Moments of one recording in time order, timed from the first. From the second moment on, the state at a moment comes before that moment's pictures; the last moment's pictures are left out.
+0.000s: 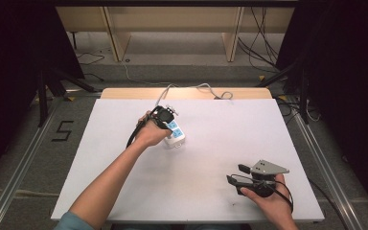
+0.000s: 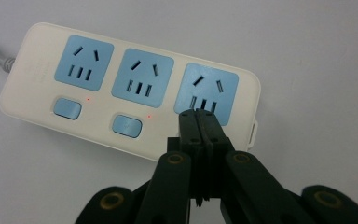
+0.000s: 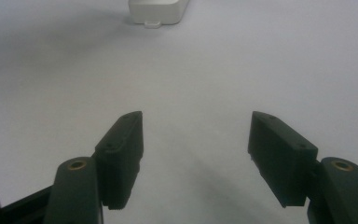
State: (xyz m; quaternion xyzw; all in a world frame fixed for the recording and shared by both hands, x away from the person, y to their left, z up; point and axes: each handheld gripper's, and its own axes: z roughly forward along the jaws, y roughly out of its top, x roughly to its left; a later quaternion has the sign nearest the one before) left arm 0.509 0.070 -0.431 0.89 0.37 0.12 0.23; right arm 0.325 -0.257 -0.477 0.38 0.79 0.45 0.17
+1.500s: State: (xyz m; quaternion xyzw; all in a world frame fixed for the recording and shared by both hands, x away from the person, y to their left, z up) left arm 0.515 0.066 -0.436 0.90 0.38 0.11 0.20; right arm 0.325 -0.257 -0.477 0.38 0.79 0.45 0.17
